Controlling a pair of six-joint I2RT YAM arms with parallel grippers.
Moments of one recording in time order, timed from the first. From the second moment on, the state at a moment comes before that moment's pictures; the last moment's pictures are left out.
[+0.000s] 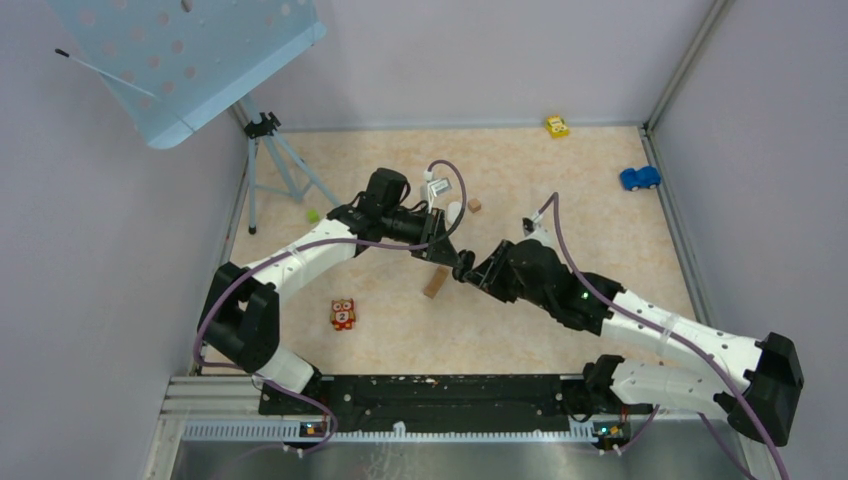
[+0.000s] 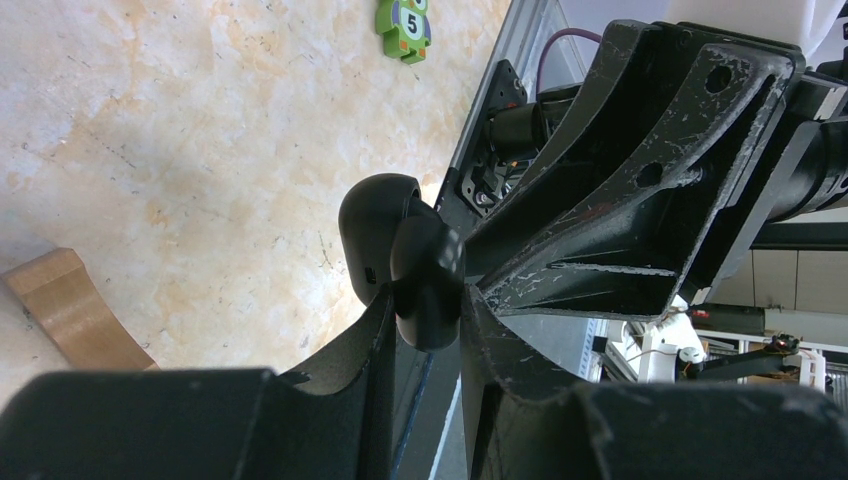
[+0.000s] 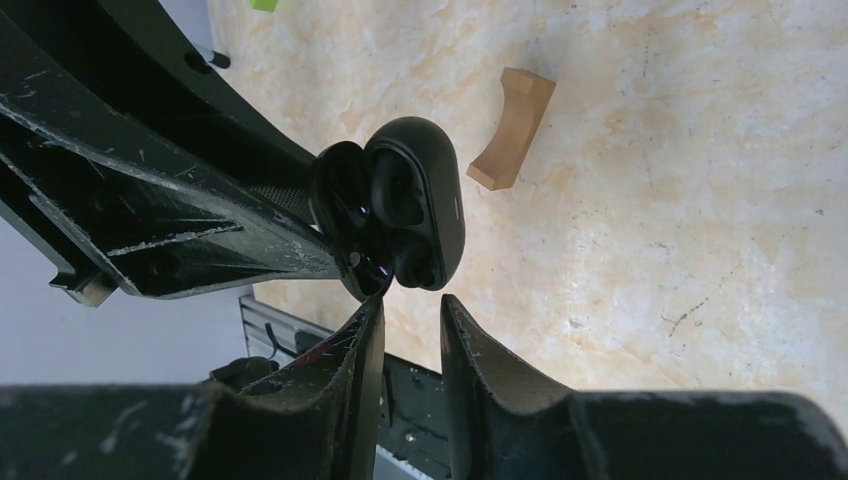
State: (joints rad) left arm -0.57 1.54 1.11 -0.26 0.94 -0.42; right arm 0.95 0.99 0.76 -0.36 0.23 1.21
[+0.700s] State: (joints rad) left arm -0.57 1.56 1.10 -0.17 1.08 -0.51; right arm 0.82 0.69 0.74 -0.52 0.40 1.14
